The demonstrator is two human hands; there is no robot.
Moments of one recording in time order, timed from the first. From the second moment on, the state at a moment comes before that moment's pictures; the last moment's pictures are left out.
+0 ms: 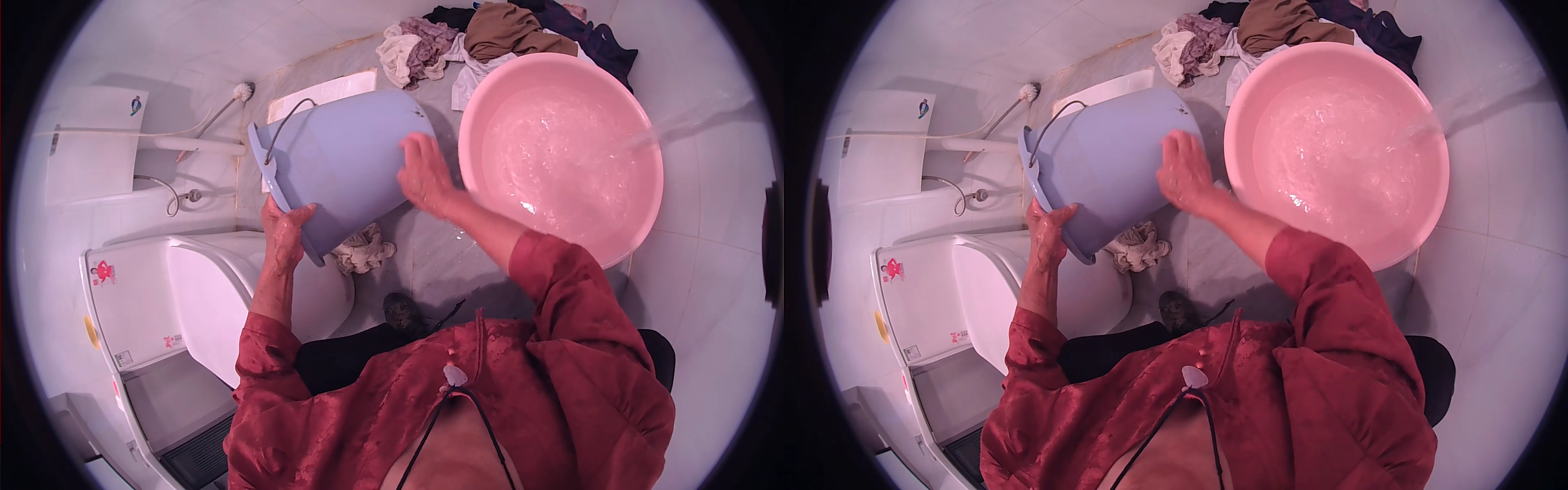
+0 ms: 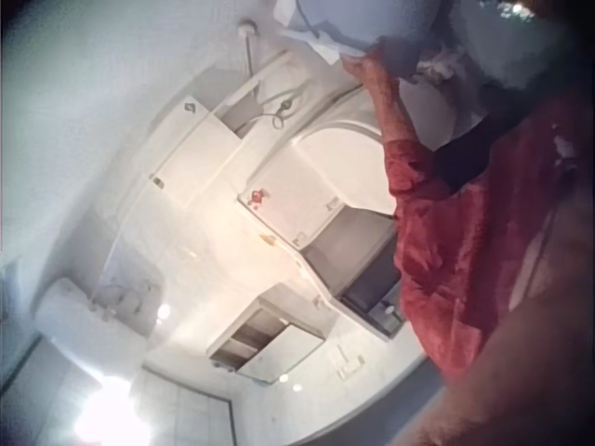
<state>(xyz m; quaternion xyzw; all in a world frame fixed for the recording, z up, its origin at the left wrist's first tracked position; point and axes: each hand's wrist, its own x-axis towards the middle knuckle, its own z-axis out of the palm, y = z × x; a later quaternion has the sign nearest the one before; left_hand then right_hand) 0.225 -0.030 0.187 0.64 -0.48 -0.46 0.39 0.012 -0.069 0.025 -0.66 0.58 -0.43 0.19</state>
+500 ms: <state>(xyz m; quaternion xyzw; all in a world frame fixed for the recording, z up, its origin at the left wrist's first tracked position) 0.224 -0.031 0.187 0.62 -0.50 -0.47 0.38 -0.027 -0.105 0.018 -0.62 0.62 -0.42 0.22</state>
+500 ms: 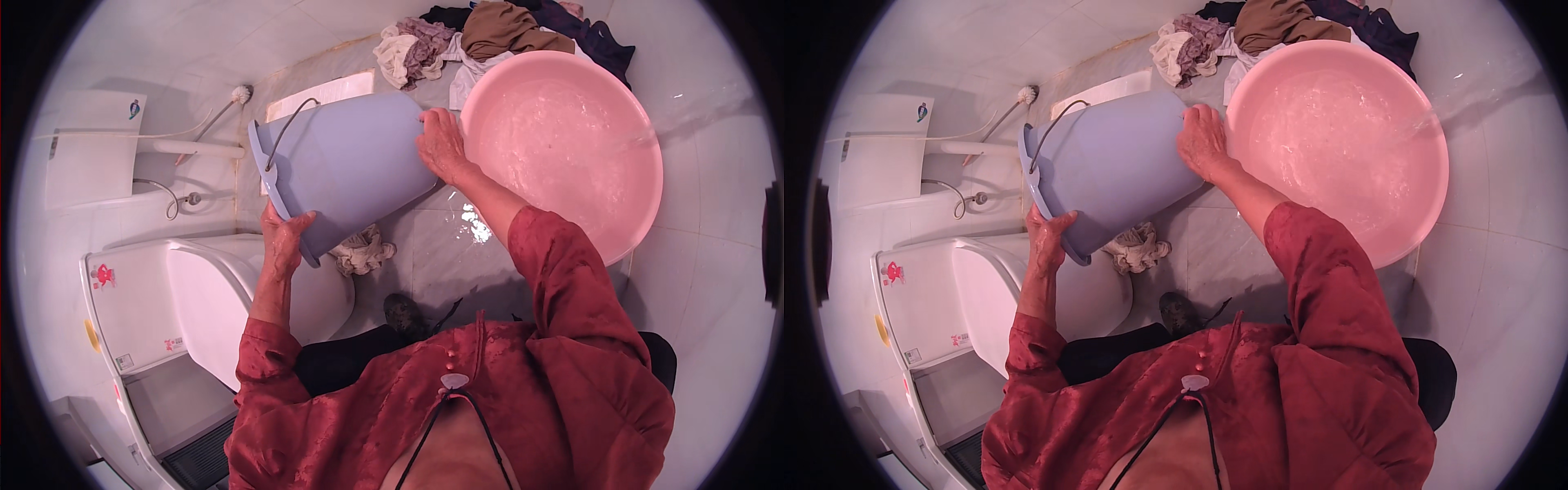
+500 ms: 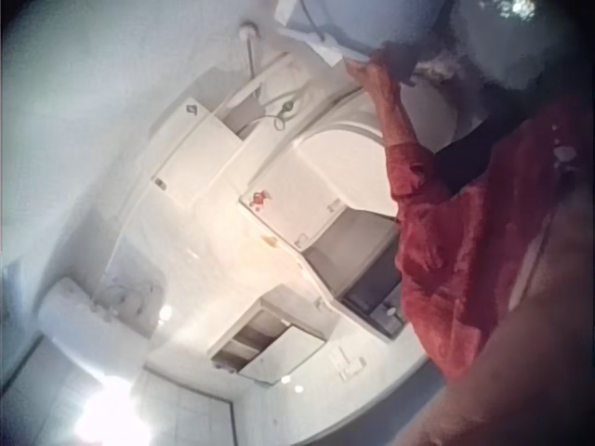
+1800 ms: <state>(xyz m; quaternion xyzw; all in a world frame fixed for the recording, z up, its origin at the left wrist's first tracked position) 0.226 -0.005 0.178 0.66 -0.60 -0.37 0.25 0.083 -0.094 0.117 -0.75 0.36 -0.54 0.08</state>
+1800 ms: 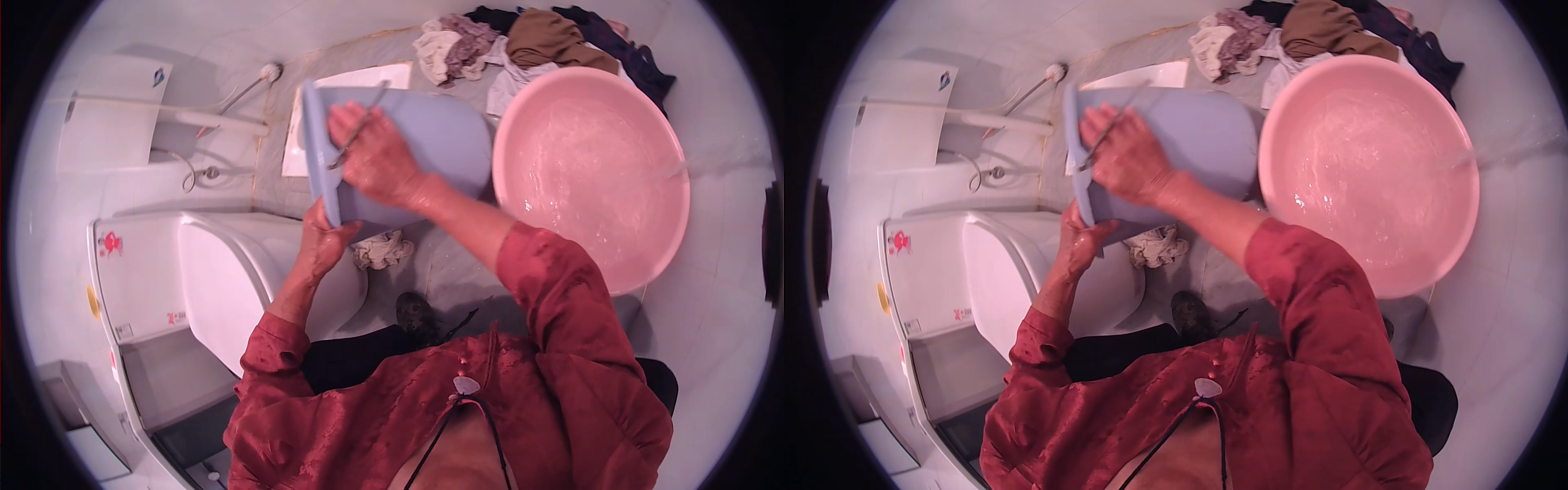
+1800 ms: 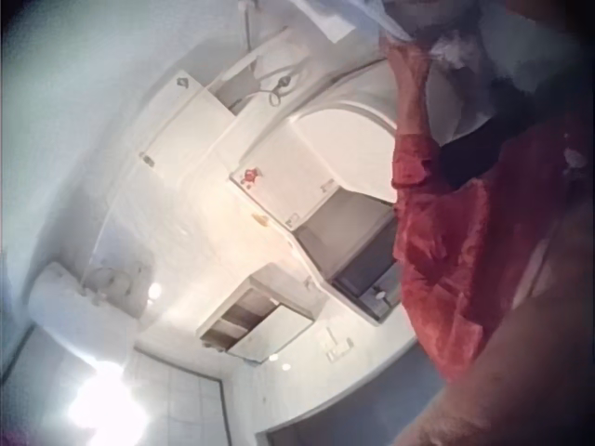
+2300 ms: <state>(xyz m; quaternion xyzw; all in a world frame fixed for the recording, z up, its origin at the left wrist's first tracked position) 0.210 0.001 0.195 0.60 -0.66 -0.42 0.13 0.071 -0.134 0.118 -0.67 0.50 -0.50 0.22</state>
